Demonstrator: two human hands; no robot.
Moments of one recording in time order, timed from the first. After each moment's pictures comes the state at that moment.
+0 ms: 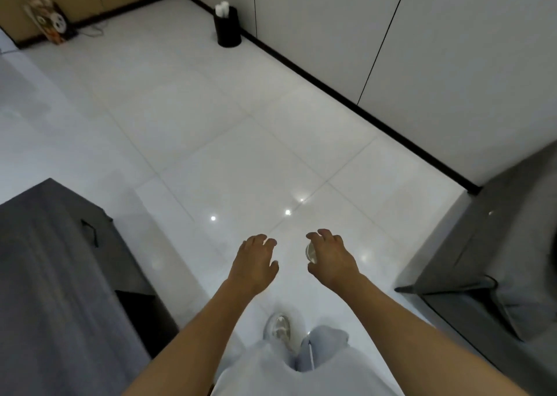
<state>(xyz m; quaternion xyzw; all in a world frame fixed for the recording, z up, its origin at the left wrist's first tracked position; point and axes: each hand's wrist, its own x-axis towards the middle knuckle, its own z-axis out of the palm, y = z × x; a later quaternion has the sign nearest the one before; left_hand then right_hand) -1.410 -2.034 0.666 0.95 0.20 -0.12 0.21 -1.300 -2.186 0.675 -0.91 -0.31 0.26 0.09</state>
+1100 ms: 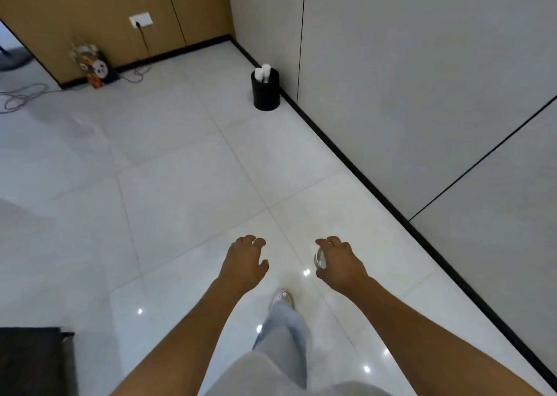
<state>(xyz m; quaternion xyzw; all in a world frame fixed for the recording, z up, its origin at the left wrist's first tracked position) -0.815 -1.618 0.676 0.91 0.34 -0.11 0.21 -0.653 -1.774 0.666 -0.87 -0.40 0.28 0.07</state>
